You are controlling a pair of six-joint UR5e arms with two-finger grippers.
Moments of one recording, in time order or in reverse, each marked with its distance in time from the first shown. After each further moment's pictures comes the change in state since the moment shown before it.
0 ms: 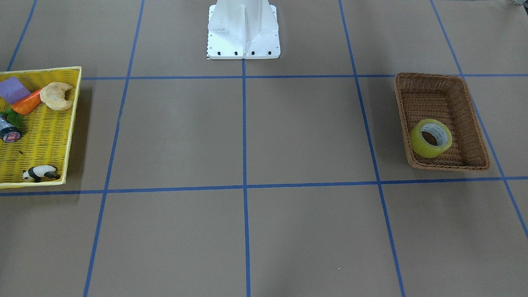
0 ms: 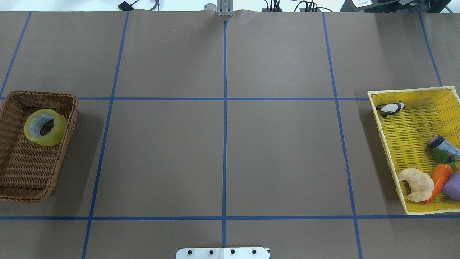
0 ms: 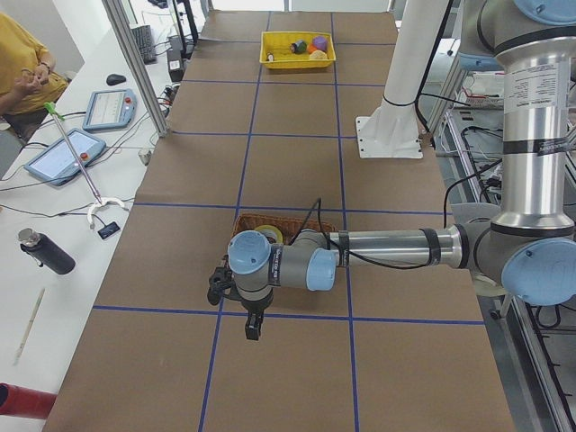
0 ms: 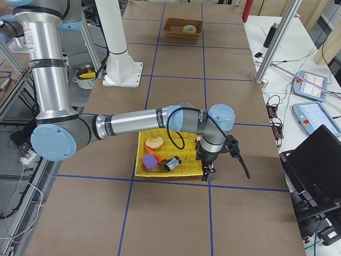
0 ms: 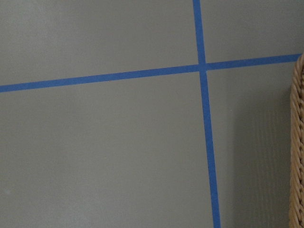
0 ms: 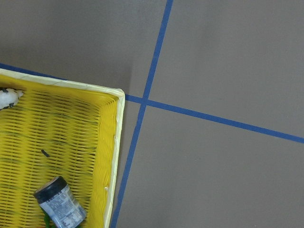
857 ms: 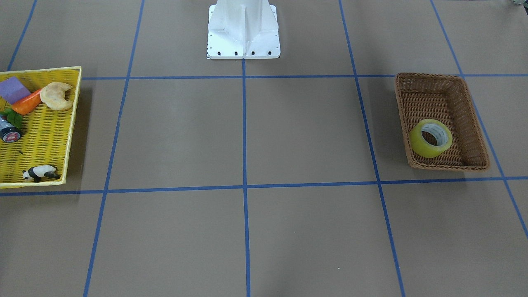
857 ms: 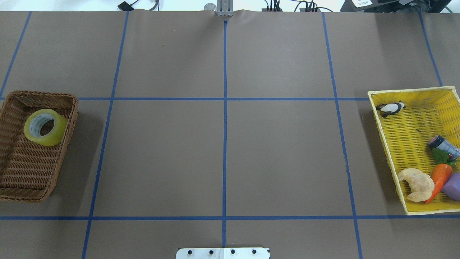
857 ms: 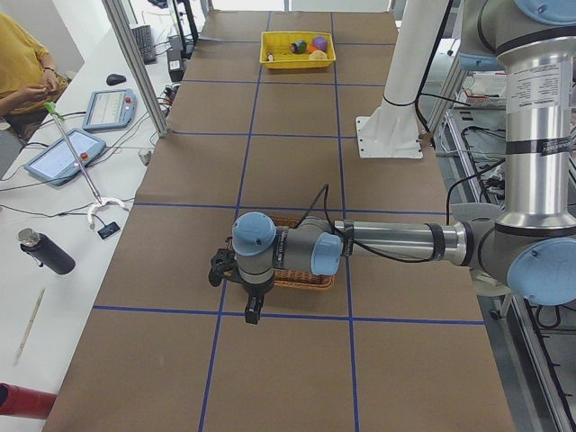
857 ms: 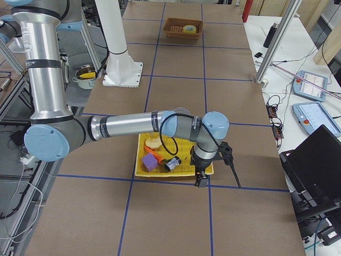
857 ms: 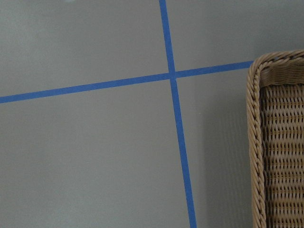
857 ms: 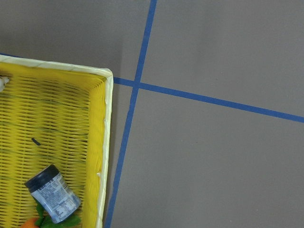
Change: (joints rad) left arm -0.004 0.017 -0.078 0.017 -0.018 0.004; right arm 0.015 -0.032 0.001 0.000 0.003 0.003
